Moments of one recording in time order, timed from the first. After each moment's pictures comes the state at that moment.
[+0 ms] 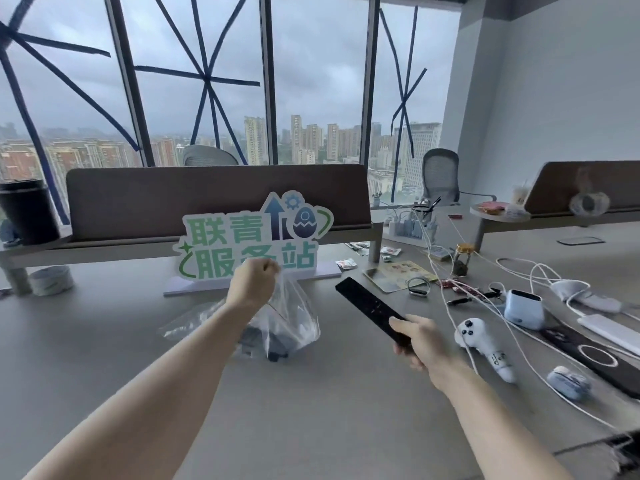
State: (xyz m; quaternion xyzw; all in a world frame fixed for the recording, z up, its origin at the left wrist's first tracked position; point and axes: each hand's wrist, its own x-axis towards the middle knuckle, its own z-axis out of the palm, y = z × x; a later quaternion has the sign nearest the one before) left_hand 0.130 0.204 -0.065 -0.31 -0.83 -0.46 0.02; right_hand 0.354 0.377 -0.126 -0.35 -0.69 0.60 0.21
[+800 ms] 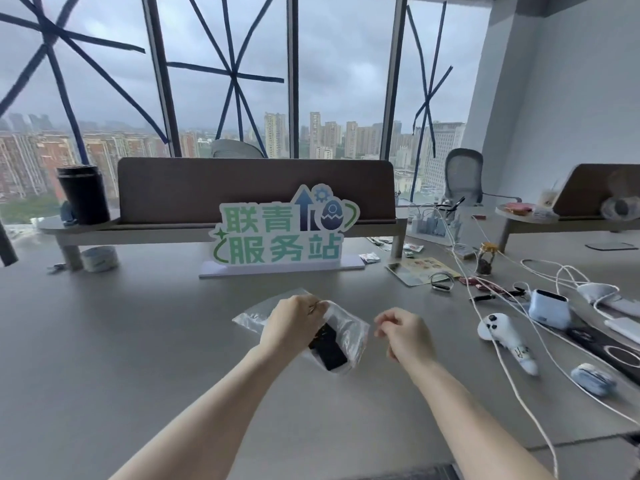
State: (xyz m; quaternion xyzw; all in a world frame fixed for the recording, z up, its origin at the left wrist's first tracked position) left_hand 0.191 0.161 -0.115 -0.38 -0.84 -0.39 0.01; right_hand 0.326 0.314 -0.140 -0.36 -0.78 0.46 0.25
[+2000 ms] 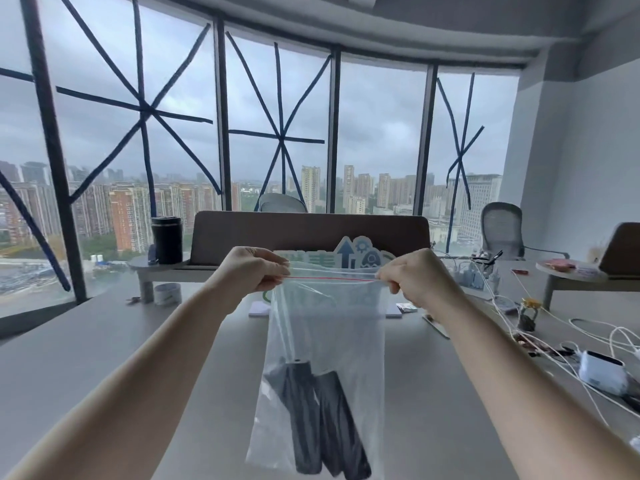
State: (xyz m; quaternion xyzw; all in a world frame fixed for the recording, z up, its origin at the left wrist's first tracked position) left_hand 0.159 0.021 0.048 -0.25 -0.72 -0.65 -0.08; right_hand 0.320 0.233 0.050 -0.19 -0.85 0.37 0.32
